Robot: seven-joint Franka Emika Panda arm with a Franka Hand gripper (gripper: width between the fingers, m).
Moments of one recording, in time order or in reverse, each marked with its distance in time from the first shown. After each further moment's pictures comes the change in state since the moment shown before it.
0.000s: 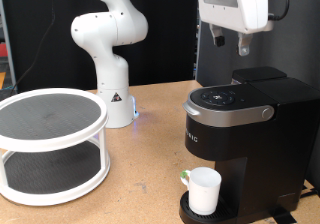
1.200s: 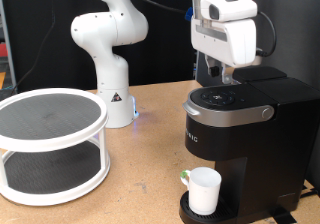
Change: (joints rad) arm -0.020 0.042 -0.002 -0.098 -0.039 0.139 -0.016
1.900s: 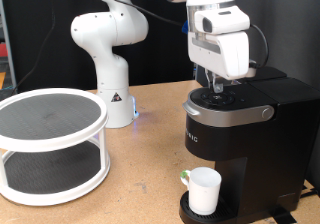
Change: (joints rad) arm -0.010 0.011 -0.001 -0.060 -0.006 0.111 0.006
